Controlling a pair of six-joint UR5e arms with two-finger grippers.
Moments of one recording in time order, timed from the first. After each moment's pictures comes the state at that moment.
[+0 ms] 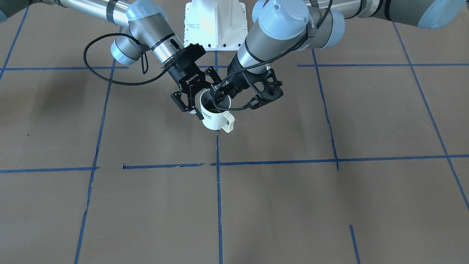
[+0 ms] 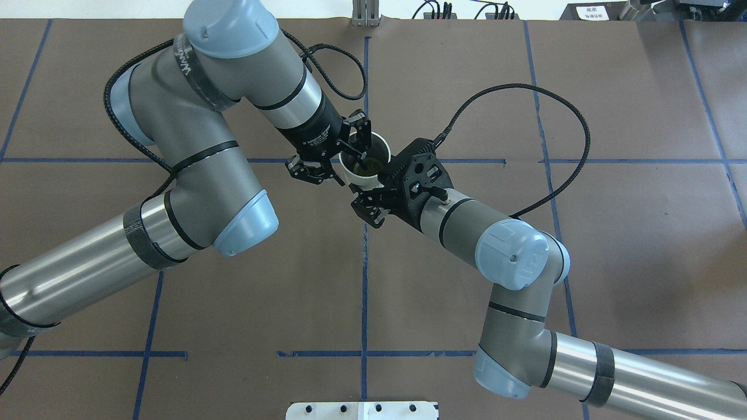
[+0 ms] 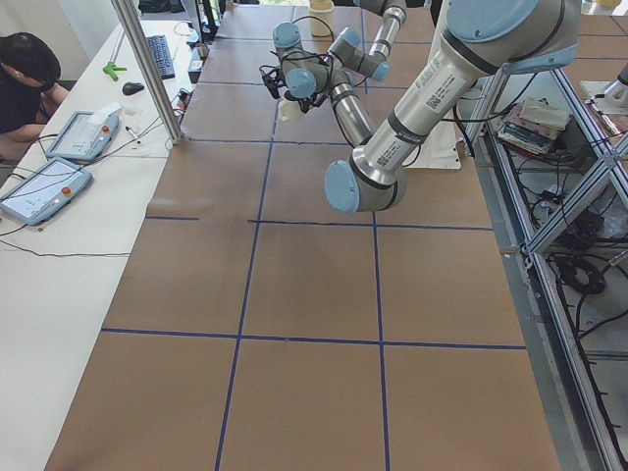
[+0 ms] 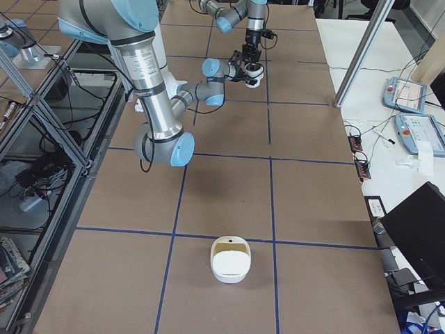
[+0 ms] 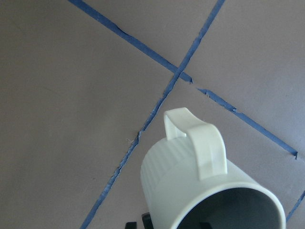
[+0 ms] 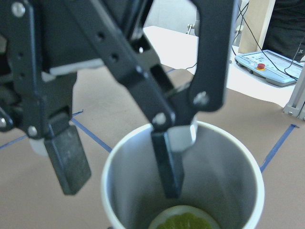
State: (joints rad) left arm -0.72 -2.38 -1.62 -1.73 -2.27 -1.75; right arm 0.39 -1.07 1.64 -0.59 1.28 0.52
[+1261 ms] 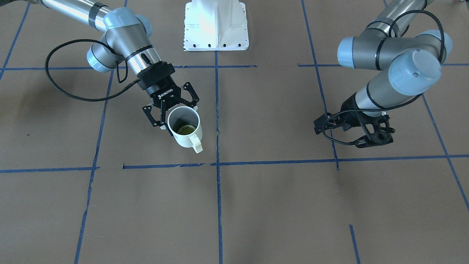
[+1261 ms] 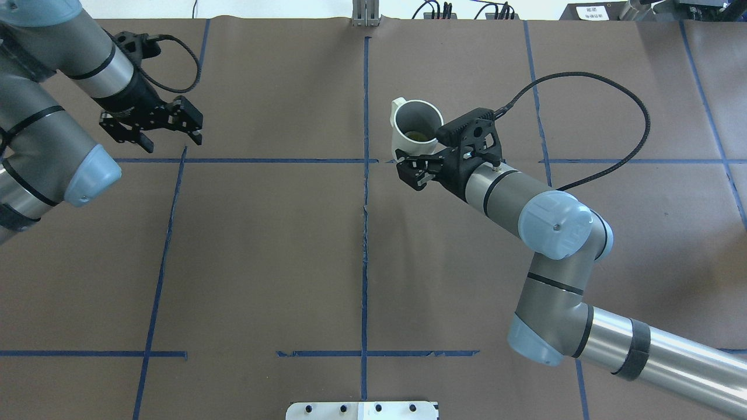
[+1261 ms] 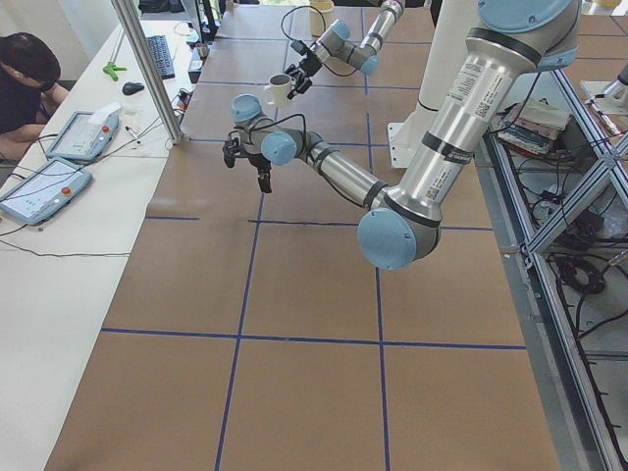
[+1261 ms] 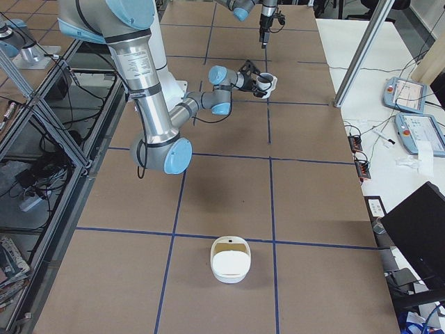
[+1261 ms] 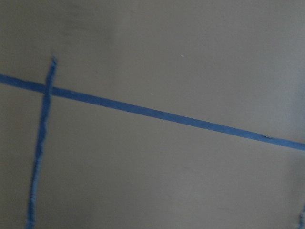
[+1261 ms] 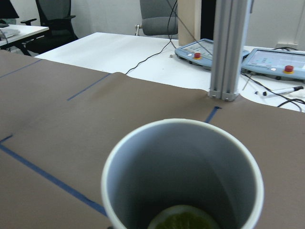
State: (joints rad) left arm -1.00 -2.02 -1.62 -1.61 -2.29 -0.81; right arm 0.51 -1.18 1.66 -0.59 1.28 0.75
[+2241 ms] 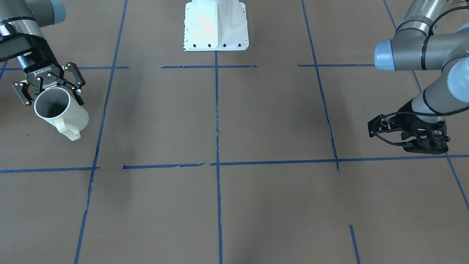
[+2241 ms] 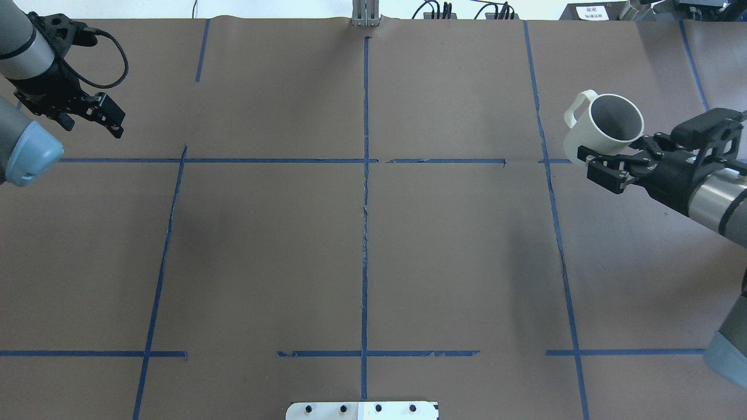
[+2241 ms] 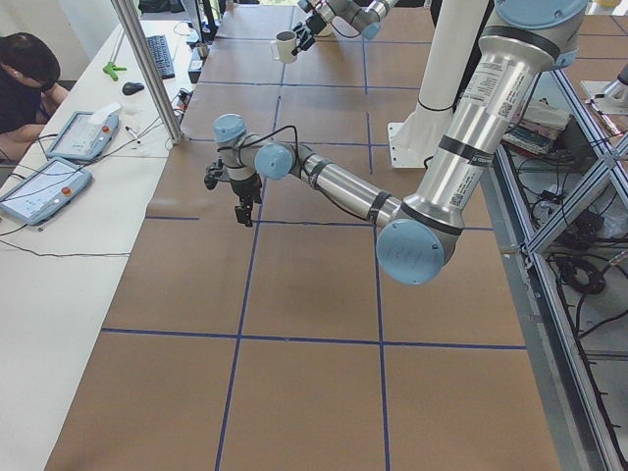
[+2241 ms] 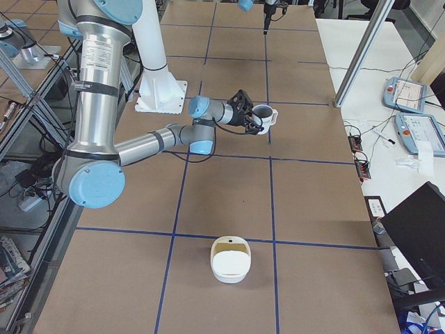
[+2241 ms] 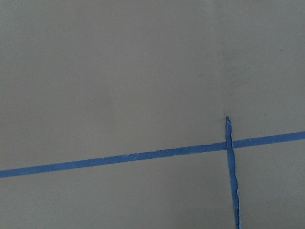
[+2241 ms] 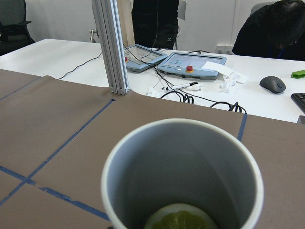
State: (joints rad) left arm -1.10 -1.96 -1.62 -1.50 -2.24 -0.45; right arm 0.69 -1.77 1.94 -0.32 1.39 0.79
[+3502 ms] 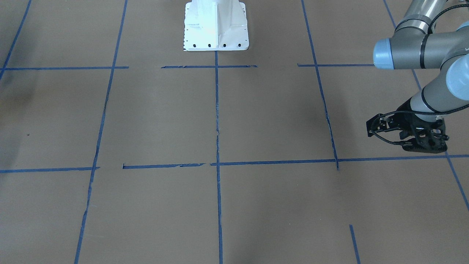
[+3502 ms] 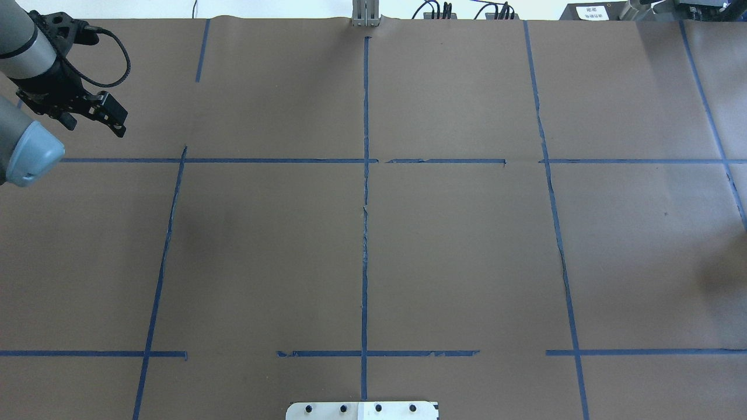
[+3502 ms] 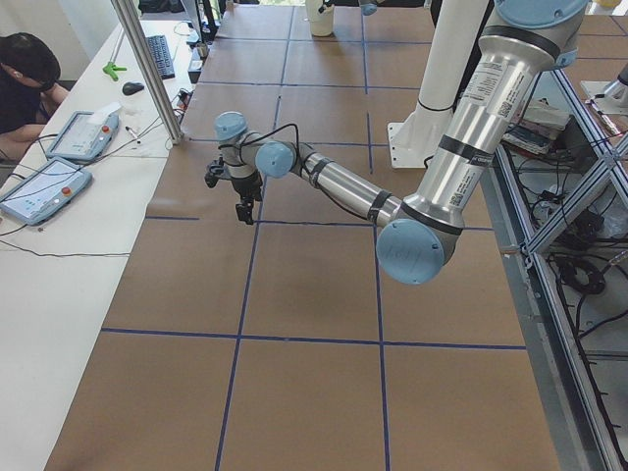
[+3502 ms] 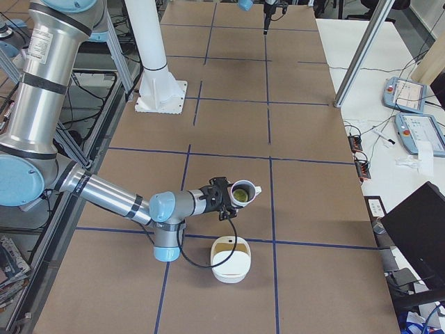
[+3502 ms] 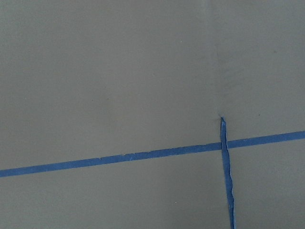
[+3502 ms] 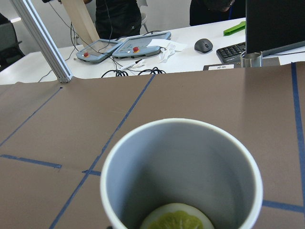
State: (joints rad) left arm -1.09 -1.96 -1.63 -1.50 -2.24 -0.47; right arm 1.24 -1.88 1.29 0.51 2.02 1.05
